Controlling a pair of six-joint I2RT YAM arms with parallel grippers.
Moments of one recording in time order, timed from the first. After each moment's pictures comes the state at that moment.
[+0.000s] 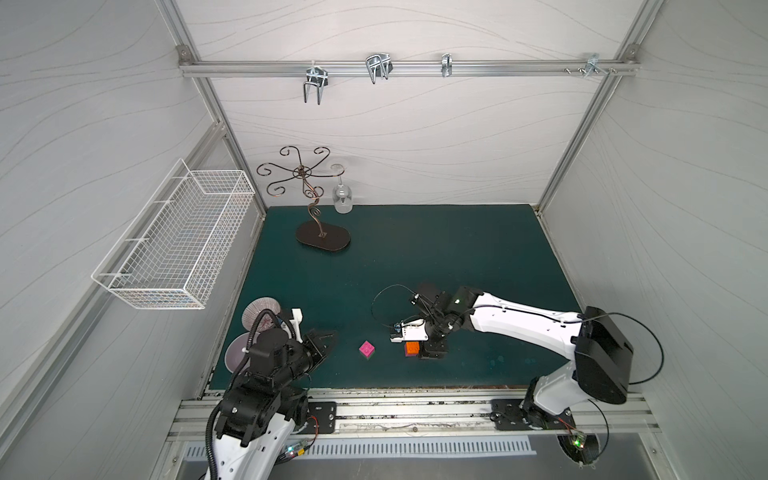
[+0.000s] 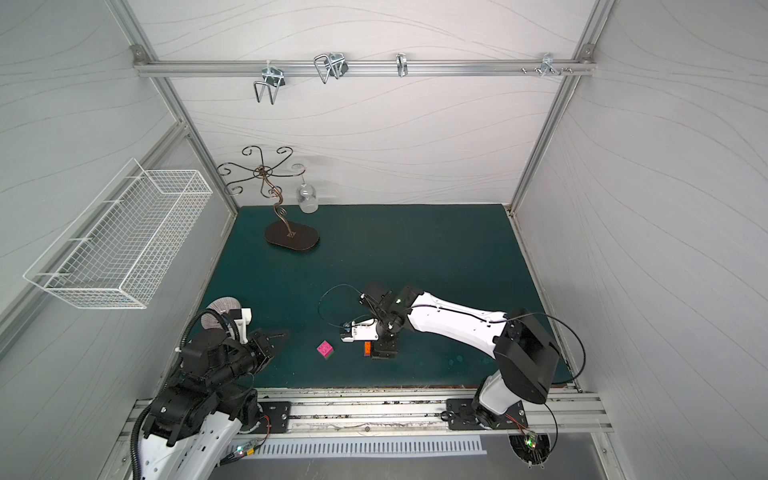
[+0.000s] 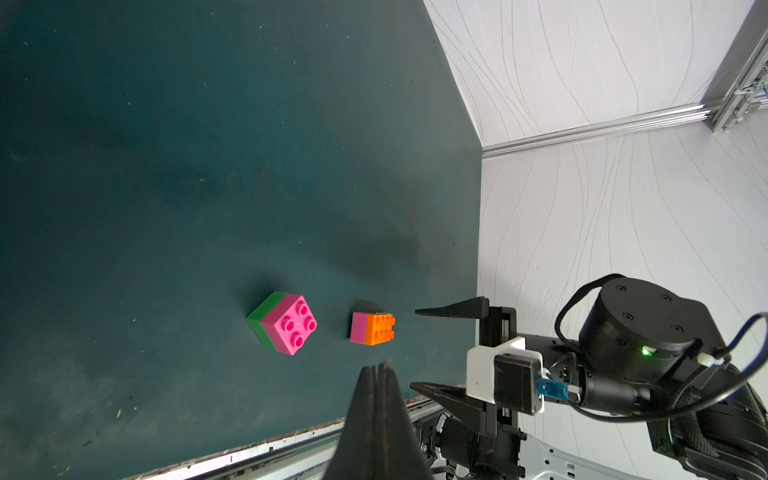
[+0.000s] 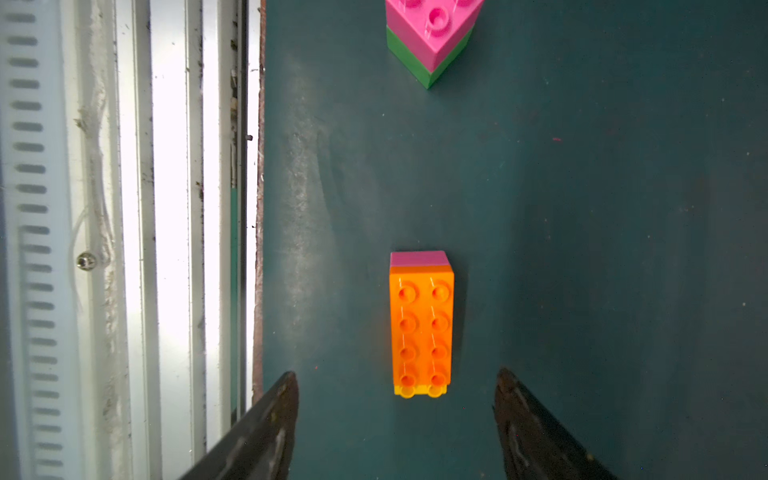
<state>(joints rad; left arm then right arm) -0.24 0.16 0.48 -0.87 0.38 -1.02 1.05 1.56 1.09 -0.80 -0.23 -0.68</state>
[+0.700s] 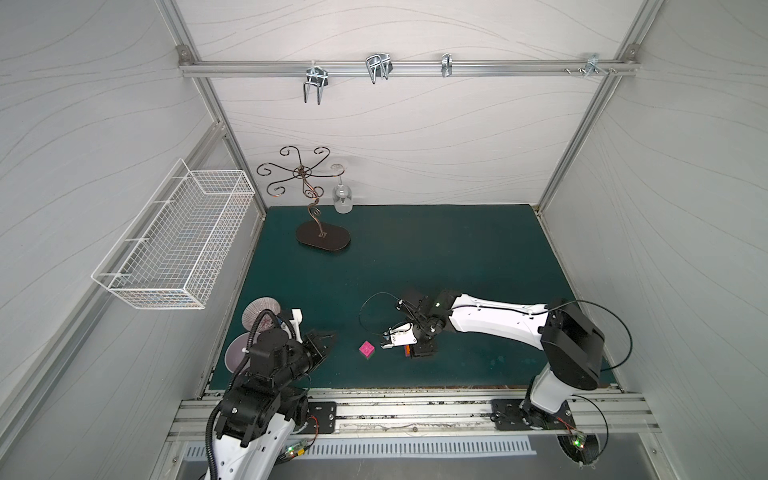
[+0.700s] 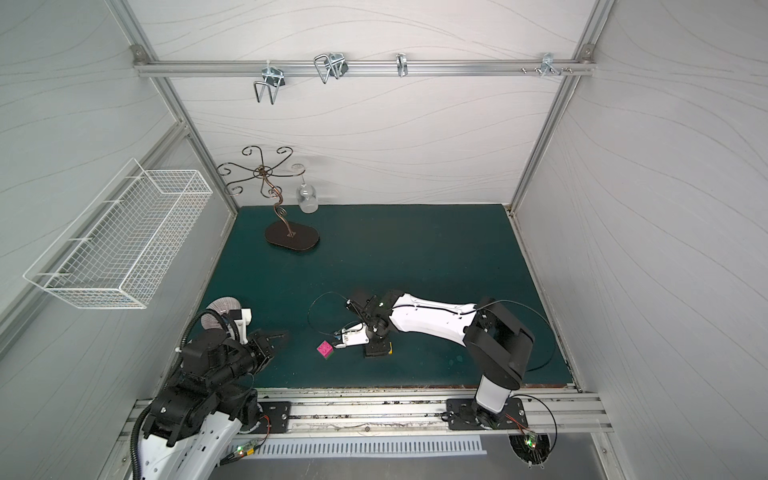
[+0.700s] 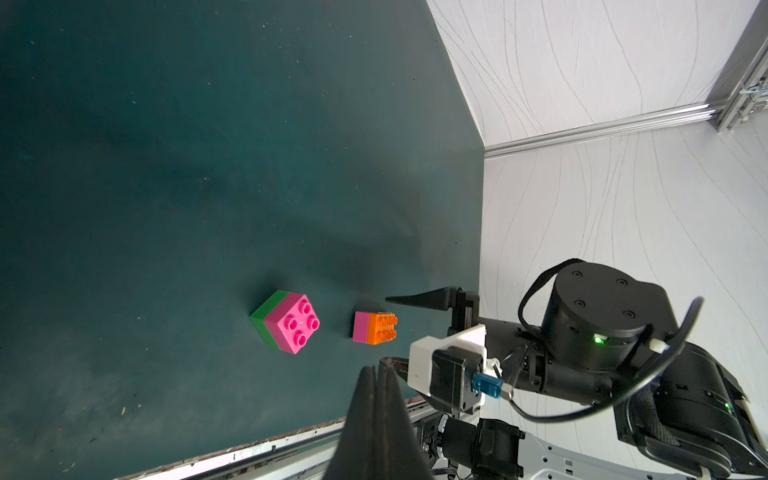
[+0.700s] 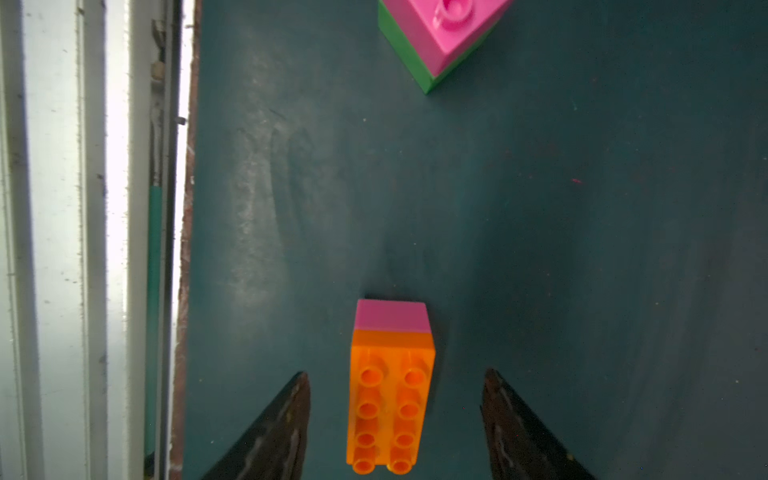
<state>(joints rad) -0.24 0.16 0.48 -0.87 0.38 -1.02 1.09 1.70 1.12 -0.72 -0.14 -0.75</state>
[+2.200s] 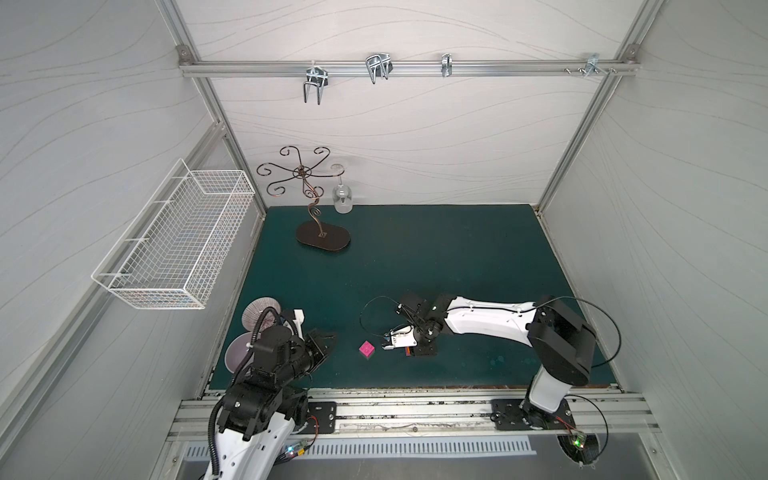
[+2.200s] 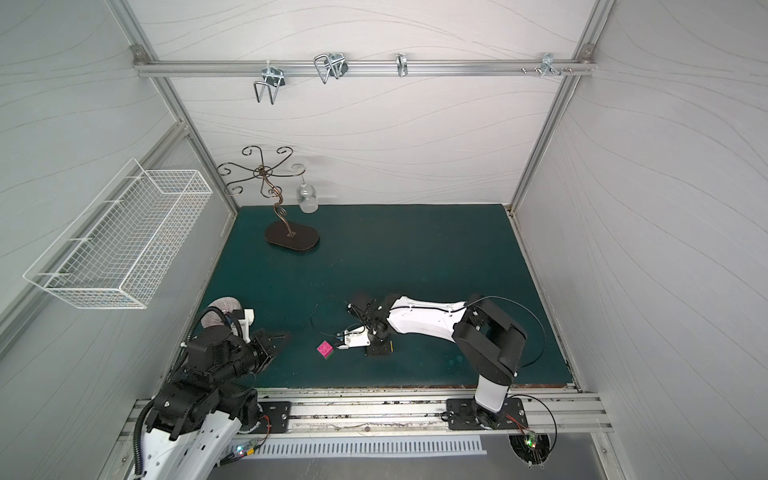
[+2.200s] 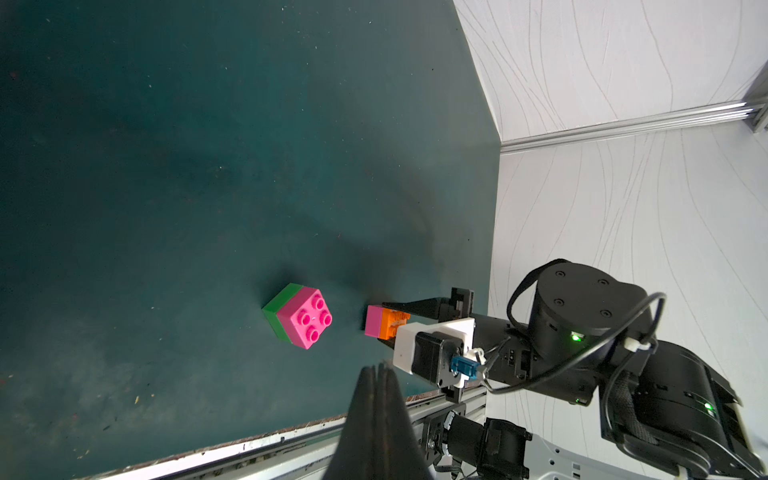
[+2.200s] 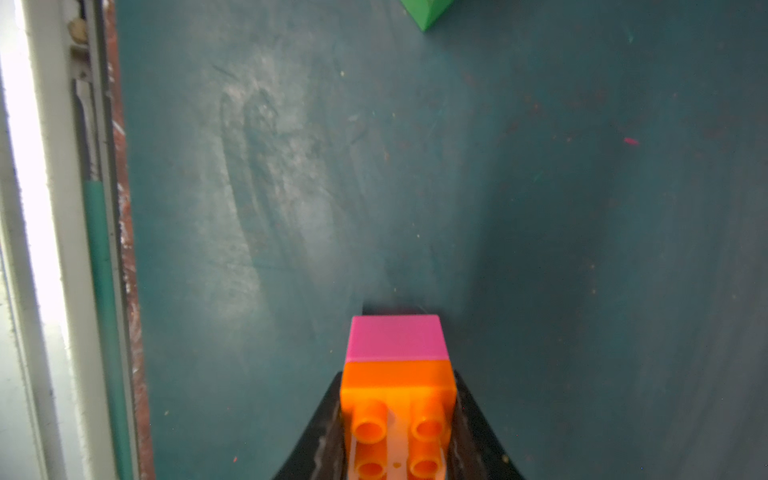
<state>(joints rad) -0.24 0.20 0.47 -0.88 0.38 -1.02 1.08 1.74 1.10 -0.71 -0.12 -0.68</state>
